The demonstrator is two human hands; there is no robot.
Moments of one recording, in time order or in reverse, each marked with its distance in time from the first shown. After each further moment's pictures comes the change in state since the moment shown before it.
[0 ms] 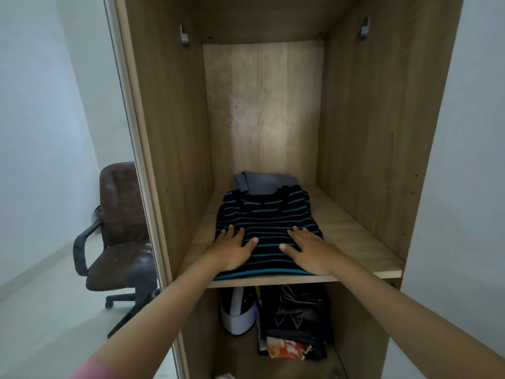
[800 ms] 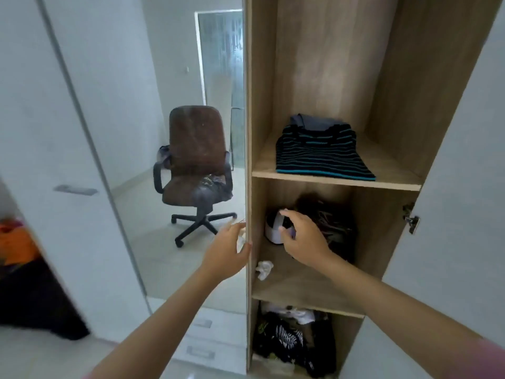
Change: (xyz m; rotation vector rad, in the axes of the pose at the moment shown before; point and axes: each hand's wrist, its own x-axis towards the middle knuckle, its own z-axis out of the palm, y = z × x) left_hand -0.297 -0.076 0.119 -0.280 0.493 -0.056; right_hand -0.178 -0.130 0.140 0.420 0.305 -0.346
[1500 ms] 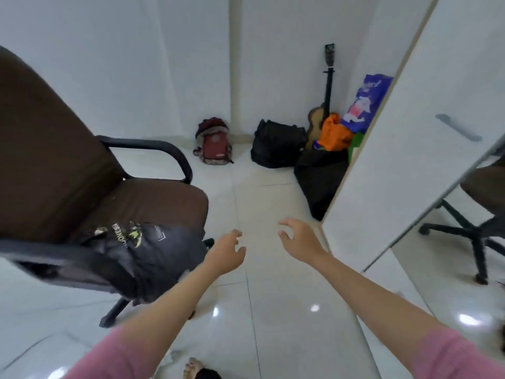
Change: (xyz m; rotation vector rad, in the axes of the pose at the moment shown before) left_hand -0.483 -0.219 -0.175 -0.048 0.427 -1.312; right_hand -0.185 -0.391 0.361 0.319 -1.032 -0.691
